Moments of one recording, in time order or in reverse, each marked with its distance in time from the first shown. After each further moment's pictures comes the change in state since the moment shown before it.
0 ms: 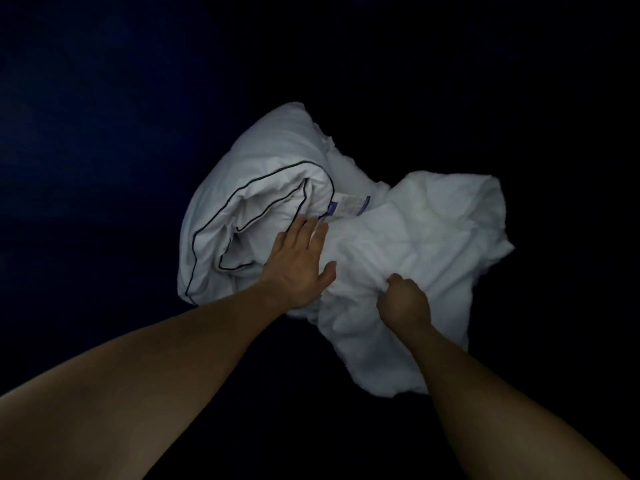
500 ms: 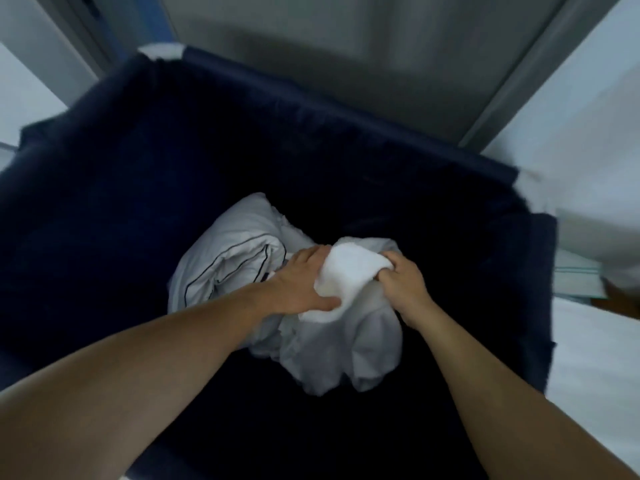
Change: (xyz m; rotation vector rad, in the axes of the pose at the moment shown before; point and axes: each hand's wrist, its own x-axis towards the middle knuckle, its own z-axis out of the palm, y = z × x) left_hand -0.056 0.122 -0.176 -0.311 -0.165 0.148; right_hand -0.145 -0.020 -0.263 0.703 0.153 -0.117
